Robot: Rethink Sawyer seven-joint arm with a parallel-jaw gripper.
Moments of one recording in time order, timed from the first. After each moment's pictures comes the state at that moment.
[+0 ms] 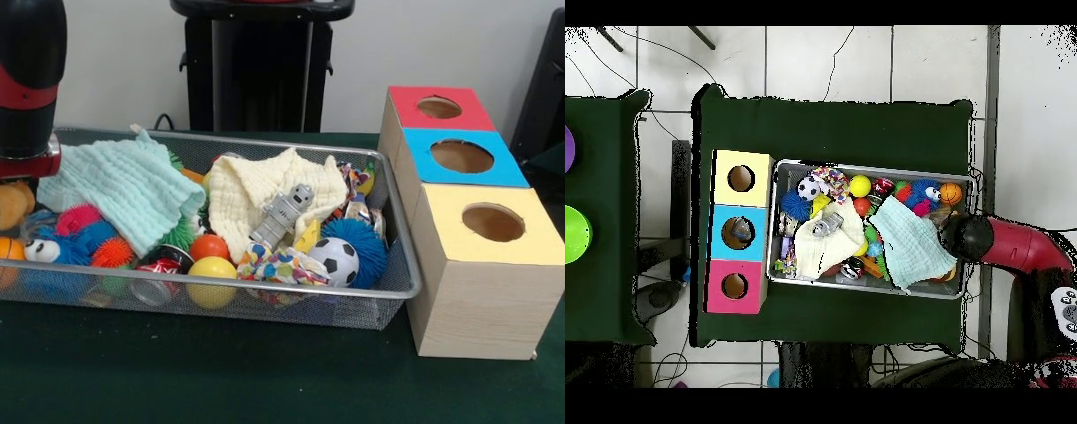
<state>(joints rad) -0.67 -0.41 0.01 1.34 -0.52 0.60 0.99</state>
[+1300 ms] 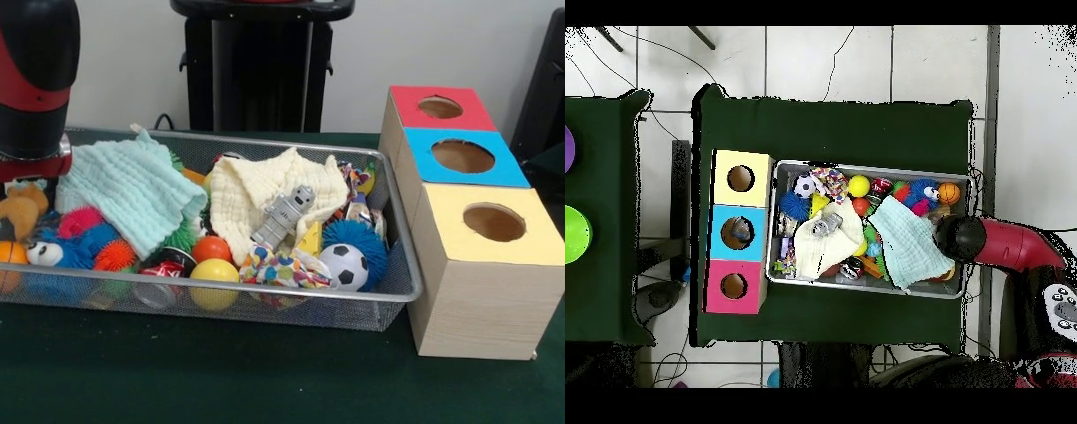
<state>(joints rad) -0.64 -0.41 -0.01 1.35 -0.53 0.60 0.99</state>
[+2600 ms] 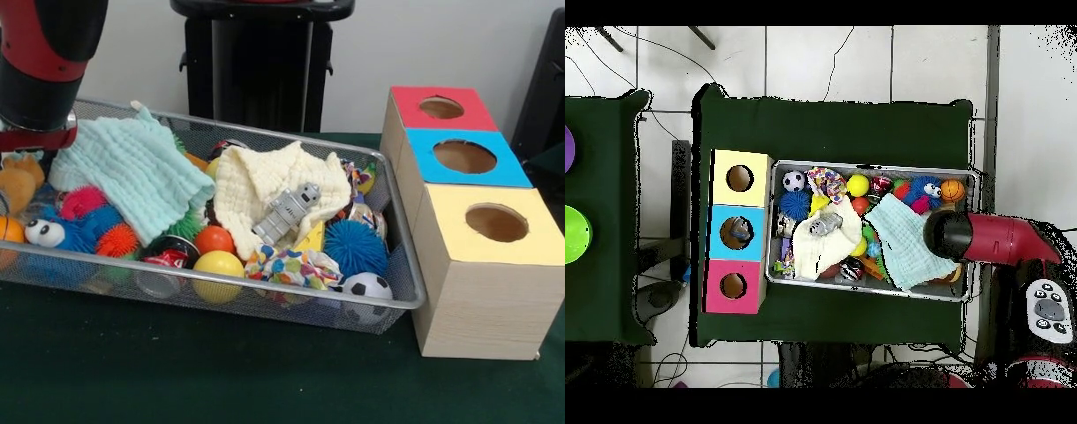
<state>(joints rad) -0.52 -0.46 -0.12 1.35 -0.53 0.62 0.99</state>
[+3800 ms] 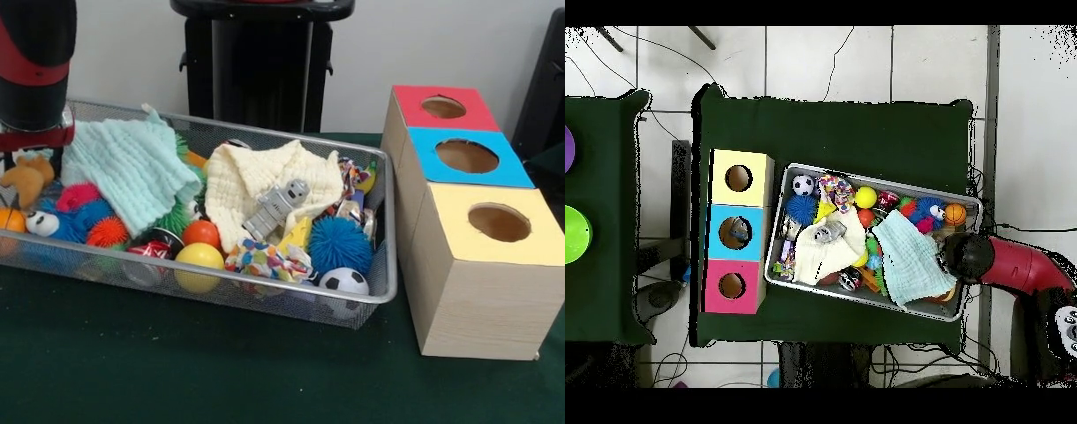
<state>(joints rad) -0.69 -0.46 -0.02 1.45 -0.51 0.62 0.99</state>
